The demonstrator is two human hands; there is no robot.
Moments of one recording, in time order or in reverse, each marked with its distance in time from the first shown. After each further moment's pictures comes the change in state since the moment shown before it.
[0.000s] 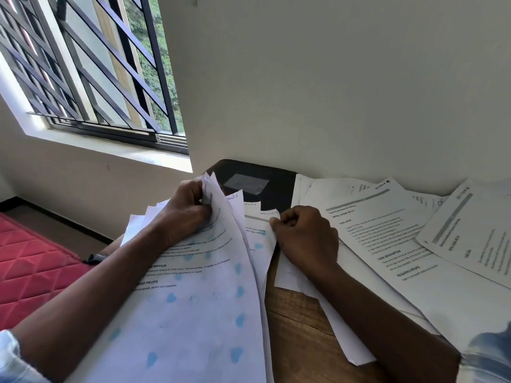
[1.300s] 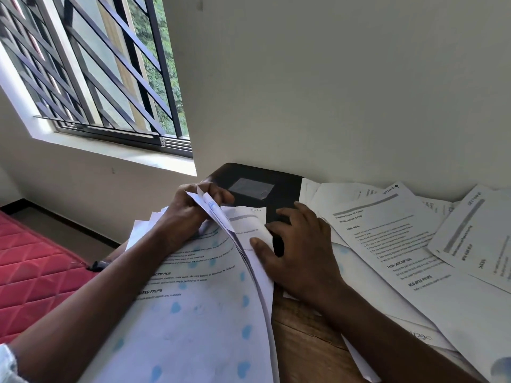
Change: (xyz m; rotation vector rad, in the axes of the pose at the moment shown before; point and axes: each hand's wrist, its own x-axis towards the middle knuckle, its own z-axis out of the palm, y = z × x) left_hand -0.003 0.010 -0.003 -0.234 0.006 0.114; right_hand -0.016 0.002 0.005 -0.224 -0.091 -0.435
